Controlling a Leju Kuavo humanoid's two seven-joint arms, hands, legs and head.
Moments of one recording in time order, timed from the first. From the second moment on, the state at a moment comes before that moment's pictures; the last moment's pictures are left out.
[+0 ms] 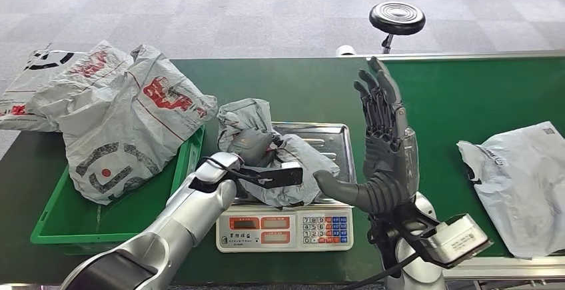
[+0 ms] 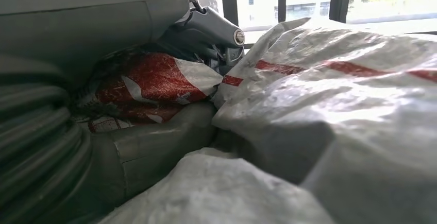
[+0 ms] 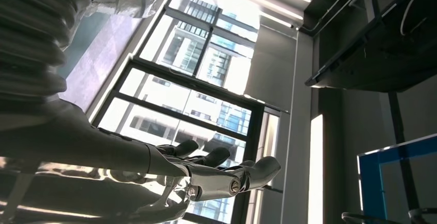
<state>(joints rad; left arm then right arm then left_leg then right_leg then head) -0.69 -0.24 -0.32 -0.52 -1.22 0.10 -0.24 -0.16 0.16 0.30 -1.80 0.36 0.12 -0.70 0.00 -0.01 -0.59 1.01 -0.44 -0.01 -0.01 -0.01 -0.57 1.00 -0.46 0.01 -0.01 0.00</state>
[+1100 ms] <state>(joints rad) -0.39 -0.19 0.28 -1.37 -1.49 0.70 0.00 -0.02 0.17 0.25 -1.90 0.41 0.06 -0.66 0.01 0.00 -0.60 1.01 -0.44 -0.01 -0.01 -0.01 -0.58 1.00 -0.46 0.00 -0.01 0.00</state>
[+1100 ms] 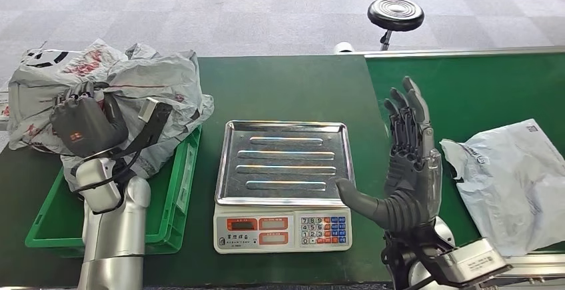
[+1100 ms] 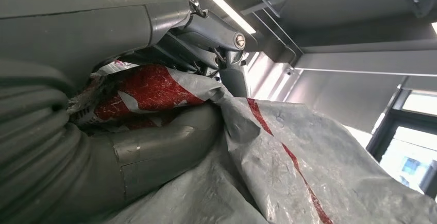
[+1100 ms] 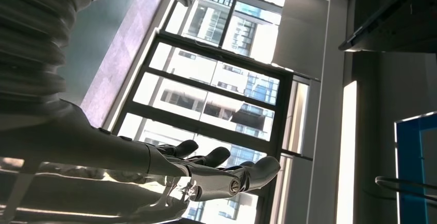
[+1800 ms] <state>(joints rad) -0.36 -0.25 0.37 -1.47 -1.18 0.70 -0.37 -0.12 0.16 0.10 -1.66 1.49 -0.57 0.11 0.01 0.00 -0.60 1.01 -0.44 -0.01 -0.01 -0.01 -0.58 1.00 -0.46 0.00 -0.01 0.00</state>
